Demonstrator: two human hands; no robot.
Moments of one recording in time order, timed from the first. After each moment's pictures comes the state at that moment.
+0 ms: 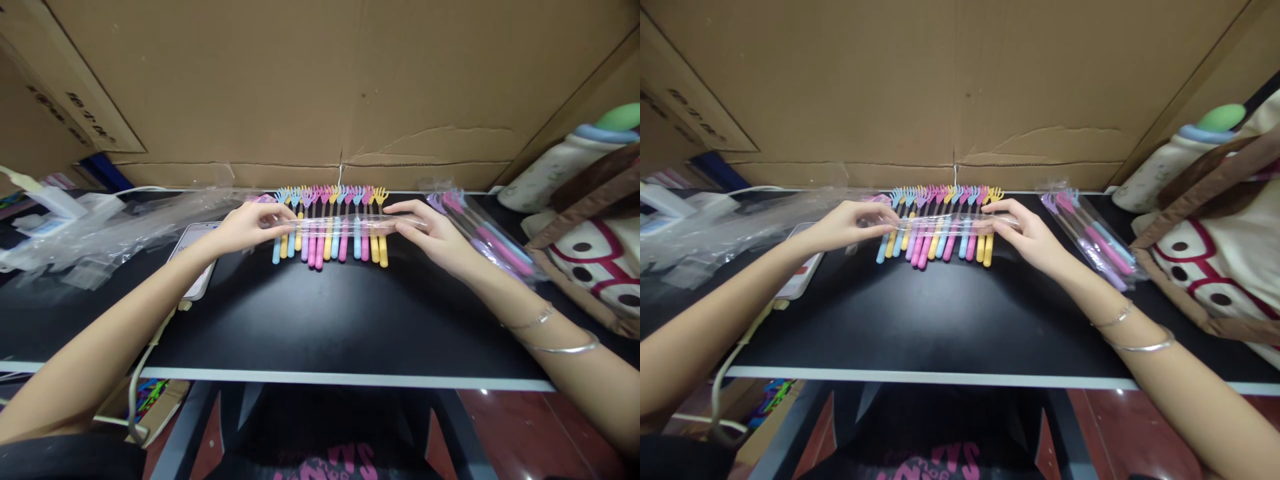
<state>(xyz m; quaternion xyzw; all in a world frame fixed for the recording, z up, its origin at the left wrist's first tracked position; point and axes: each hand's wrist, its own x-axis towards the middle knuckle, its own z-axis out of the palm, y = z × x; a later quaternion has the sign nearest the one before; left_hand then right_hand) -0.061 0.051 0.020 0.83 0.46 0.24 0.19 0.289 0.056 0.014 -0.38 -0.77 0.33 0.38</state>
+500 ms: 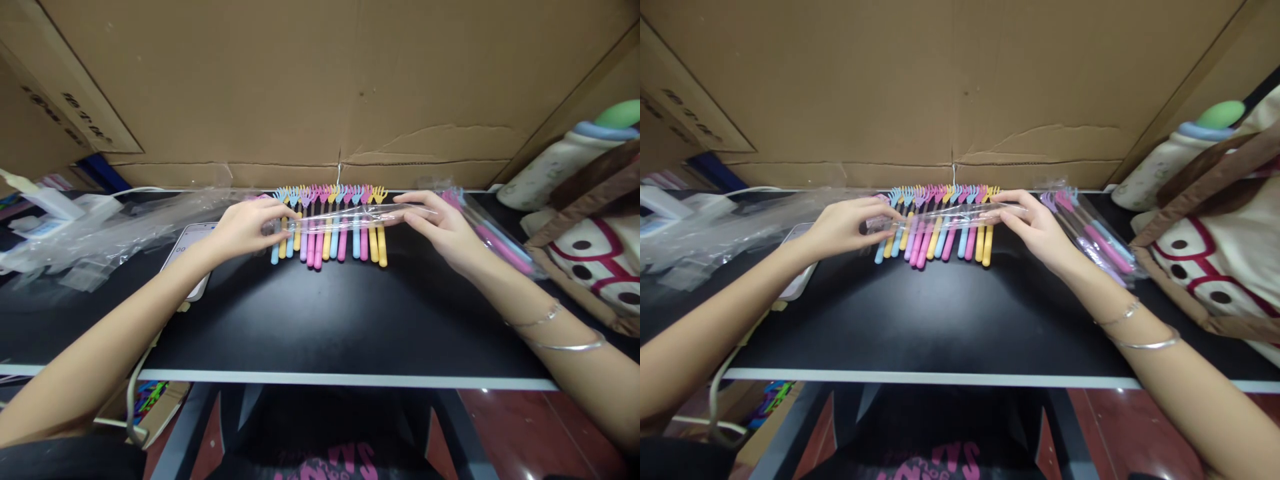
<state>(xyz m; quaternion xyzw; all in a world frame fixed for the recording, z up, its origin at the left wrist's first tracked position) -0.060 0.046 0.018 0.87 0.45 0.18 -0.05 0.293 0.059 0.016 -0.38 -0.74 0.35 0.43</state>
